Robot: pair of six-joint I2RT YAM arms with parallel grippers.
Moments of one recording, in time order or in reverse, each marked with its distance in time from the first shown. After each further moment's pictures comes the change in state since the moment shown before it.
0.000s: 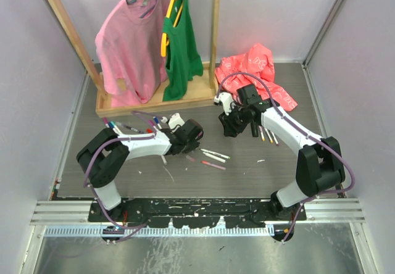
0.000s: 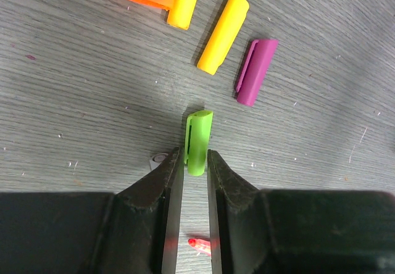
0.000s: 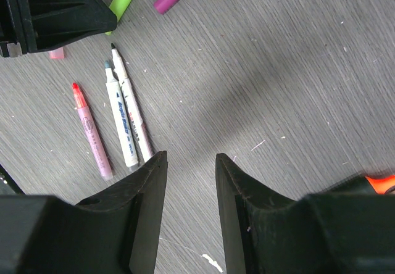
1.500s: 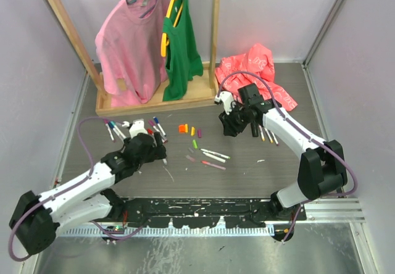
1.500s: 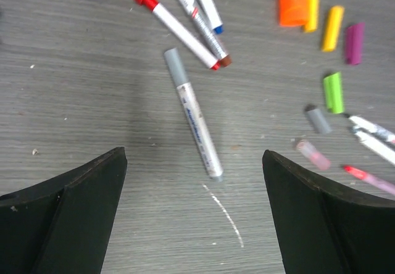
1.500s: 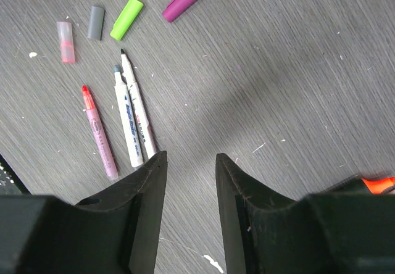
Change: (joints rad) left arm 0.144 -0.858 -0.484 -0.113 -0.078 0.534; right arm -0.001 -0.031 0.000 0.000 -0.019 -0.001
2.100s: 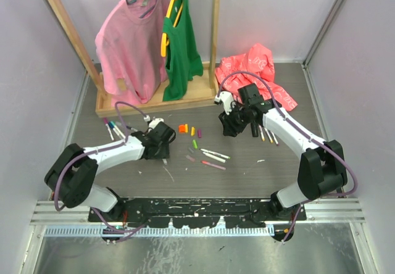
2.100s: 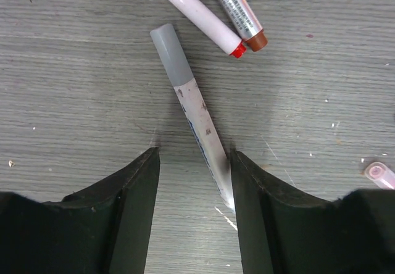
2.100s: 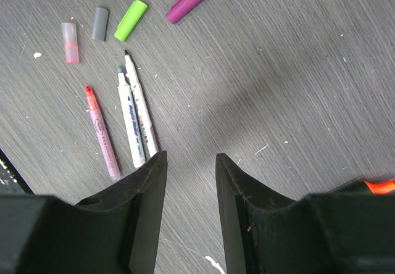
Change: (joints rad) left arm 0.042 0.548 0.248 -0.122 0.087 0.052; right arm 0.000 0.000 0.000 0.000 -0.011 -0.001
